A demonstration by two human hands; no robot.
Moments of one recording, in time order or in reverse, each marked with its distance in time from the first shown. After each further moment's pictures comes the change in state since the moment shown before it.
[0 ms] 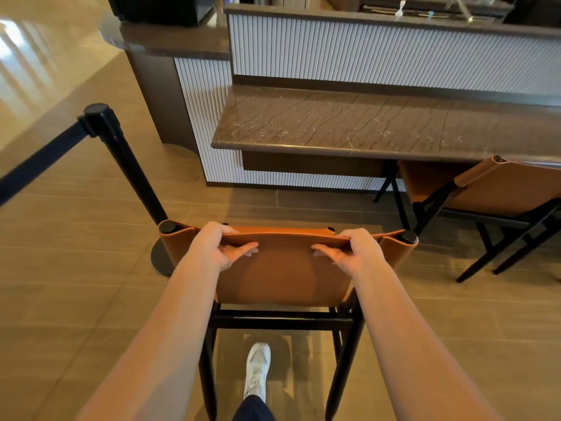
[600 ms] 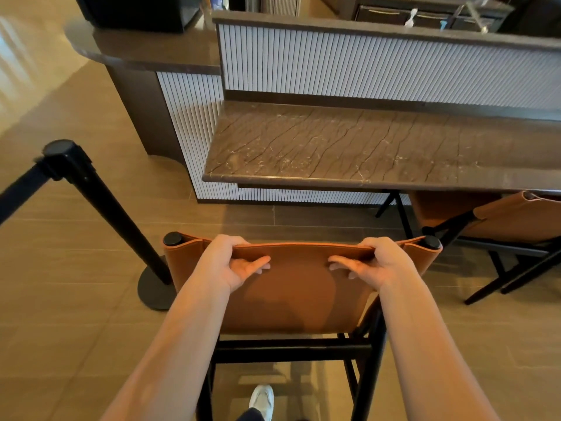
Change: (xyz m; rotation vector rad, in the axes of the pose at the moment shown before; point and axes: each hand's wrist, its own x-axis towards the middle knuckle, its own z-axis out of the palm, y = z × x) left_hand 0.068 0.096 0.086 0.058 -0.044 -0.049; right_hand 0.059 -0.086 0.099 0.027 0.050 0.016
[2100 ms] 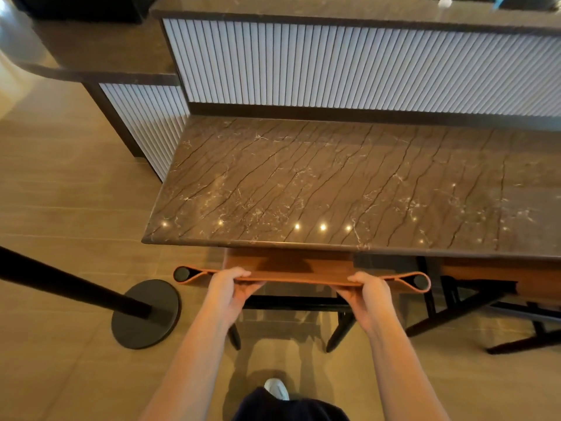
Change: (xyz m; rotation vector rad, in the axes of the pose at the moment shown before) left_hand 0.227 0.056 0.166 -0.045 0.055 0.129; right_hand 0.229 -0.164 0.058 -0.082 -0.105 -0.106
